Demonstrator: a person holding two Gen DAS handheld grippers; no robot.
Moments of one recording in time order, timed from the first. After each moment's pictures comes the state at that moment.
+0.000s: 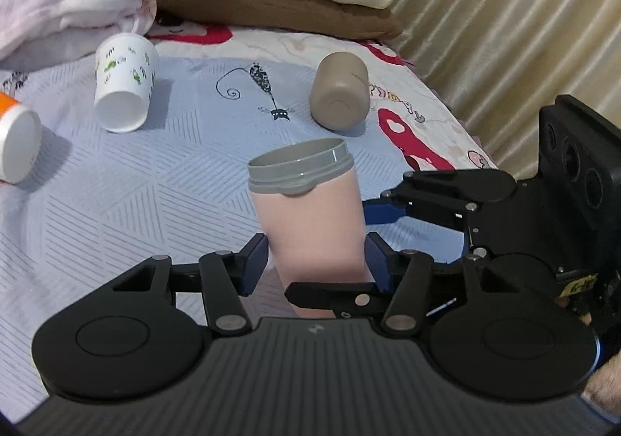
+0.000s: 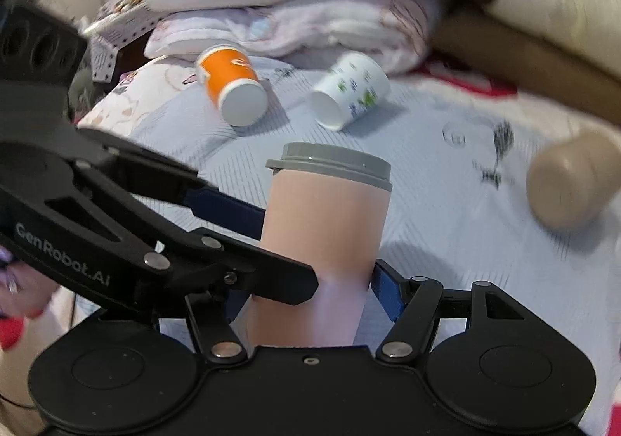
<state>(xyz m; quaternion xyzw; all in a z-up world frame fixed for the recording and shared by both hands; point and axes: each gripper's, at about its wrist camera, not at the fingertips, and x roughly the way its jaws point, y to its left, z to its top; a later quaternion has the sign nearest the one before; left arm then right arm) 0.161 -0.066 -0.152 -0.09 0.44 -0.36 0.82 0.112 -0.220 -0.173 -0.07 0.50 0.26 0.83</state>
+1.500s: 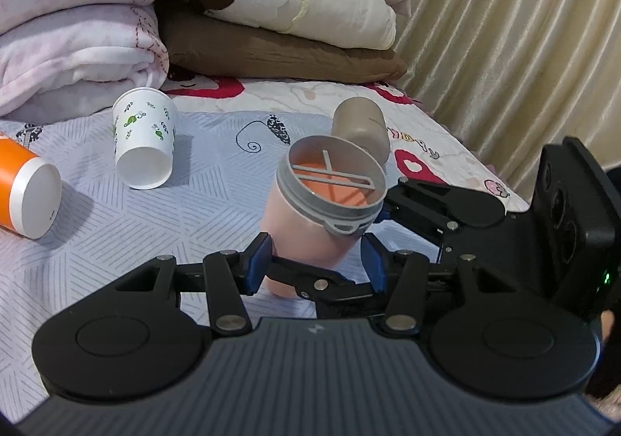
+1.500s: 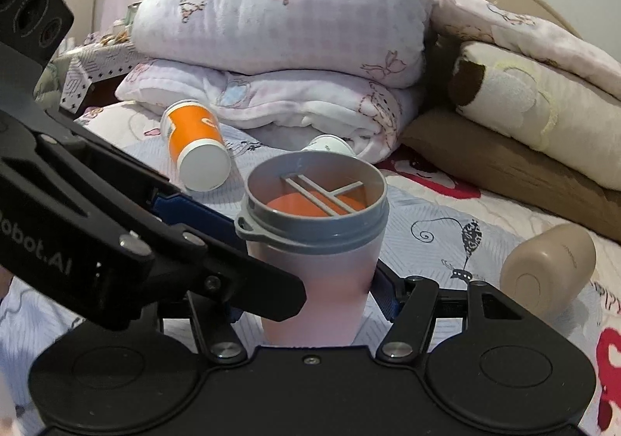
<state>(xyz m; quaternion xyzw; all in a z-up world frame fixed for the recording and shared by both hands) 0.171 -0.058 -0.157 -0.08 0.36 -0.35 0.86 0.117 -0.201 -0.198 -0.12 0.35 0.20 0.91</state>
